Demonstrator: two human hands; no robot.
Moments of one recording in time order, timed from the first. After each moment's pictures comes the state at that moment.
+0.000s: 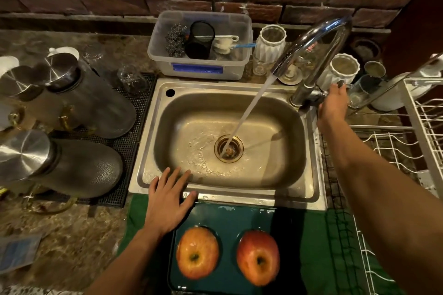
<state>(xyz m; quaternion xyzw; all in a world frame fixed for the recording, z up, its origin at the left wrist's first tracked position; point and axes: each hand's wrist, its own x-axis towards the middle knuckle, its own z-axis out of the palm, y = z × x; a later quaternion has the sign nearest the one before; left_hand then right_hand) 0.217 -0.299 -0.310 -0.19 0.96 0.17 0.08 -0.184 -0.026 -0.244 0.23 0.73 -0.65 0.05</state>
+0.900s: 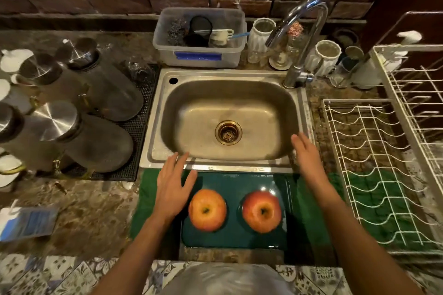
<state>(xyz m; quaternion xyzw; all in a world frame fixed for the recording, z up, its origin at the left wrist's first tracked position) 0.254 -0.277 -0.286 -0.25 0.90 0.35 -0.01 0.062 0.009 -0.228 0.09 0.81 -0.55 0.19</state>
